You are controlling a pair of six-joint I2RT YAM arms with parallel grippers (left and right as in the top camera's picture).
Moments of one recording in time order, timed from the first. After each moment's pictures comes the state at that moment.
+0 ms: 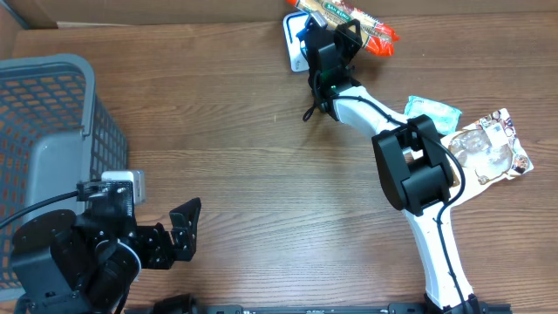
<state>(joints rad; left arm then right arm) 0.23 0.75 1.41 -1.39 0.35 0.03 0.43 2.49 1.87 0.26 0.89 -0.97</state>
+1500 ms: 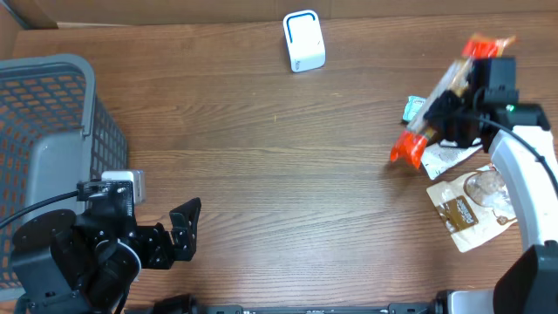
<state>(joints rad) 0.23 0.75 1.41 -1.39 0.35 0.03 -0.07 1.57 1.21 -0.72 -0.20 0.63</state>
